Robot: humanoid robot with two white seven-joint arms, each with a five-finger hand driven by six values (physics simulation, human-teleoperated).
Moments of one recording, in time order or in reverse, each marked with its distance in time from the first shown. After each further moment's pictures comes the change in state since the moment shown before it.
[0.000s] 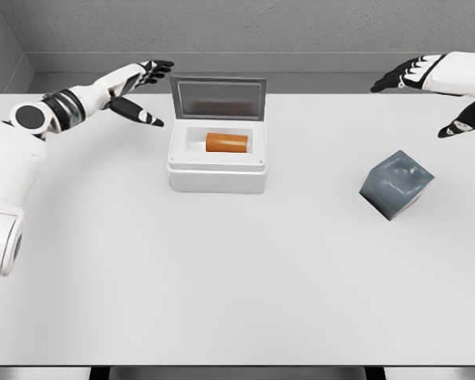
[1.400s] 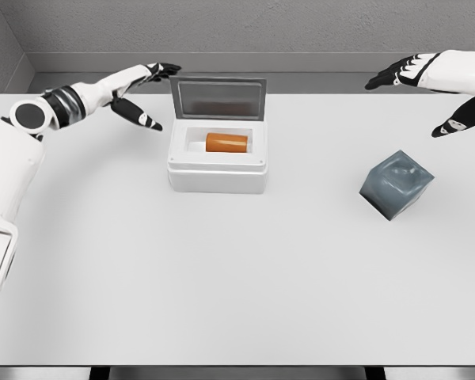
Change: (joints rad) left arm 0.077 0.050 -0.084 -0.221 -0.030 0.000 0.000; right arm -0.005 0.011 0.006 0.000 -0.037 0.000 0.000
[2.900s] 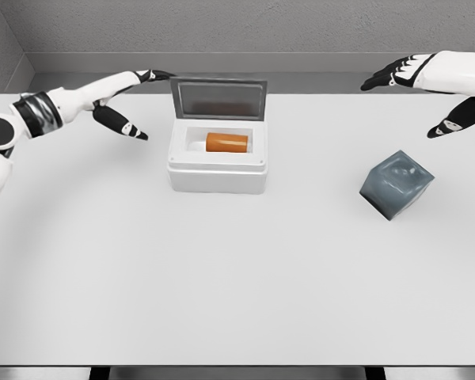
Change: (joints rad) left arm 0.186 0.215 -0.137 -0.488 0.163 0.003 0.000; right arm -0.002 0.009 0.005 -0.003 -0.009 0.000 0.002
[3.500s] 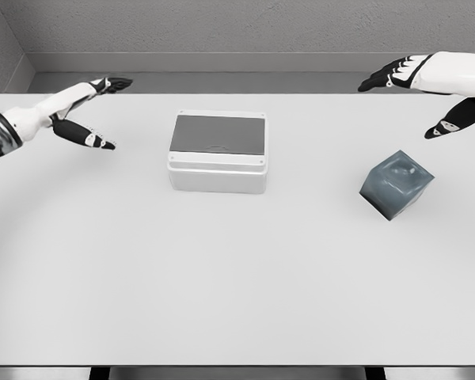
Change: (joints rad) left arm 0.080 0.126 -0.015 0.019 0.220 -0.003 0.000; right arm 0.000 0.004 0.000 -0.010 0.000 0.000 0.000
